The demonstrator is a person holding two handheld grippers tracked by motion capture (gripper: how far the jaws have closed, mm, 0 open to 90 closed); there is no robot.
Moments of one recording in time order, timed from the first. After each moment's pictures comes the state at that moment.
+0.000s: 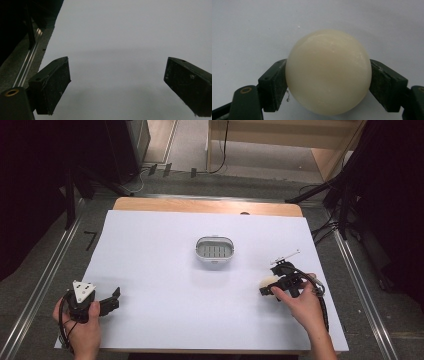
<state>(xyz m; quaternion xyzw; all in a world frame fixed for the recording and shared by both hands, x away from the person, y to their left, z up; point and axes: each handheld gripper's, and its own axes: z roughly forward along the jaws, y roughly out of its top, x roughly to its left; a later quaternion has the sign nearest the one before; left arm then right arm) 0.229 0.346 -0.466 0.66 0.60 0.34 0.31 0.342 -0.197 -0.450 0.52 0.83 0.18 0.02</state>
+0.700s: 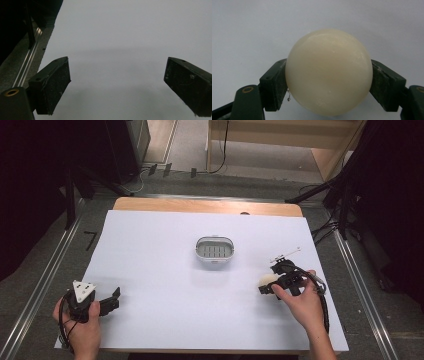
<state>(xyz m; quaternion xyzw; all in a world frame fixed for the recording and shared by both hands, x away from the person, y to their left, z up) 0.230 0.346 -0.466 0.66 0.60 0.34 0.31 0.341 -0.194 -0.436 0.51 0.84 0.20 0.02</state>
